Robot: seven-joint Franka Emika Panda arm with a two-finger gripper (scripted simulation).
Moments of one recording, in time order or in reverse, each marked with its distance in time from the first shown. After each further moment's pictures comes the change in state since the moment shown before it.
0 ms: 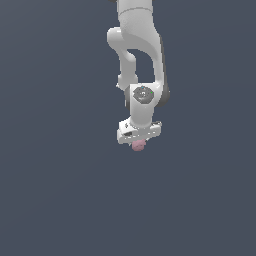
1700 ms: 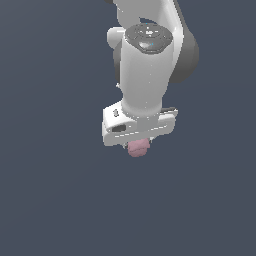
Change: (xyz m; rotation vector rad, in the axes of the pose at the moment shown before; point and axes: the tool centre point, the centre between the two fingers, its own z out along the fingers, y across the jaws) arm 0.118 0.051 -0.195 0.000 0.000 0.000
